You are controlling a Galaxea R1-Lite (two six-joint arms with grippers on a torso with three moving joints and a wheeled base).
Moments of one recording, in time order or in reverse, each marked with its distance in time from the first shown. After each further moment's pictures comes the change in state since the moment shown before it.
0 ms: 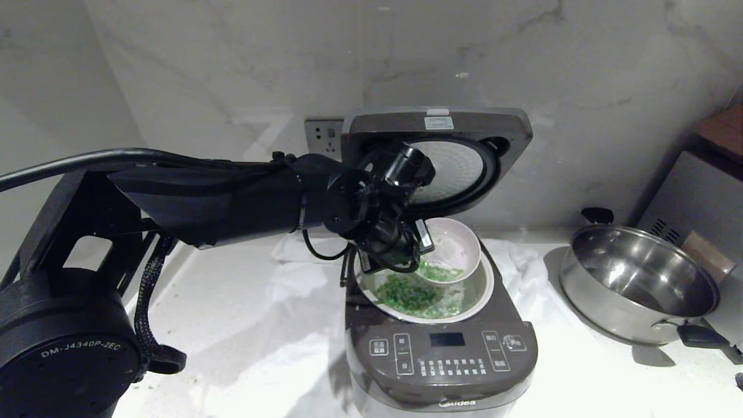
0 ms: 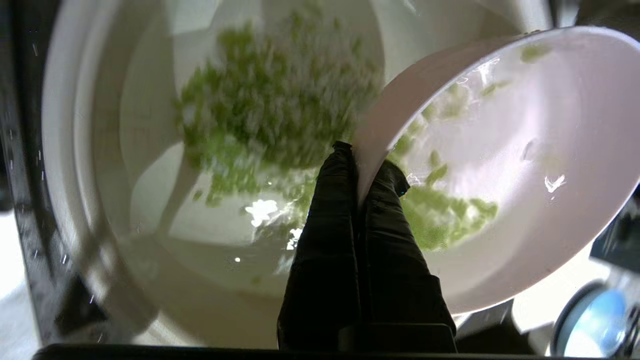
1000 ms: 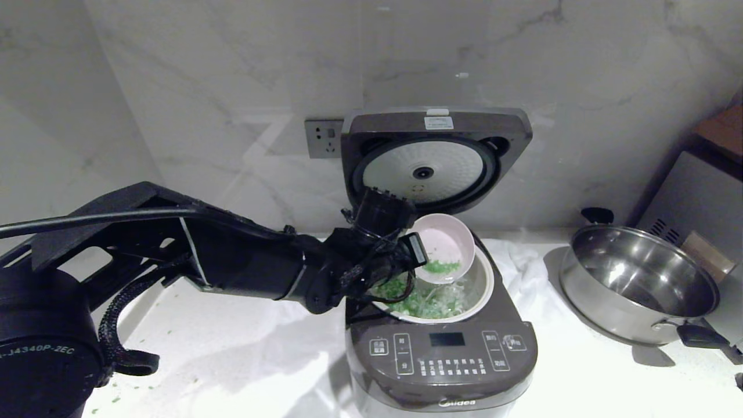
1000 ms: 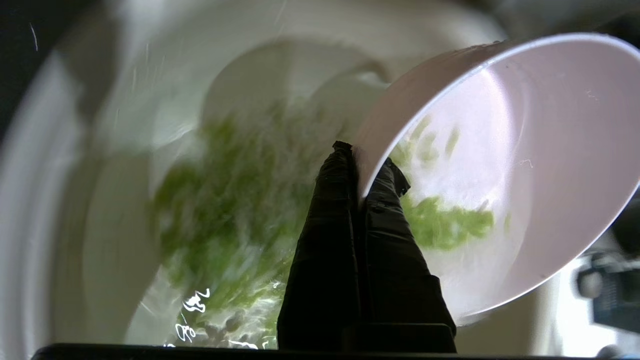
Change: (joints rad) left arm 0.010 -0.062 0.566 -0.852 0.102 0.074; right arm 0.000 0.000 0.000 0.000 0.000 0.000
